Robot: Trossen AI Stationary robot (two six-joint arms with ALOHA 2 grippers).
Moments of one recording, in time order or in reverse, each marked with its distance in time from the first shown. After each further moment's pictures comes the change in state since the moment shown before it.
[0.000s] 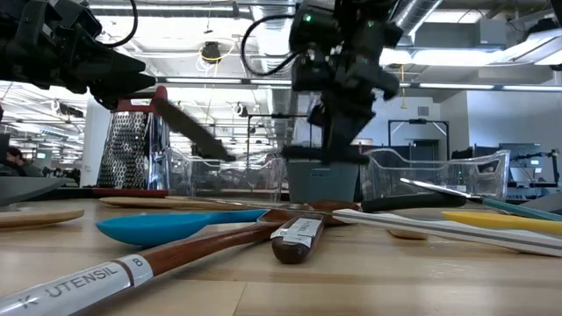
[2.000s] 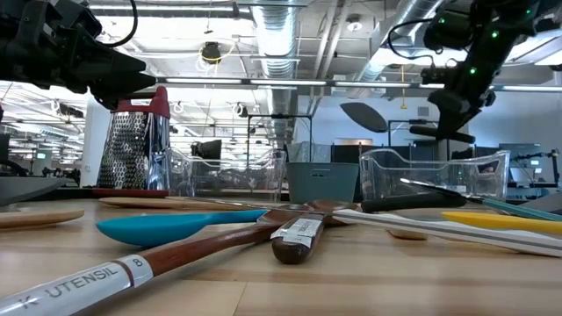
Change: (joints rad) left arm 0.000 0.000 0.000 0.005 -0.004 0.000; right arm -0.496 -0.901 -0.646 -0.008 0.565 0.330
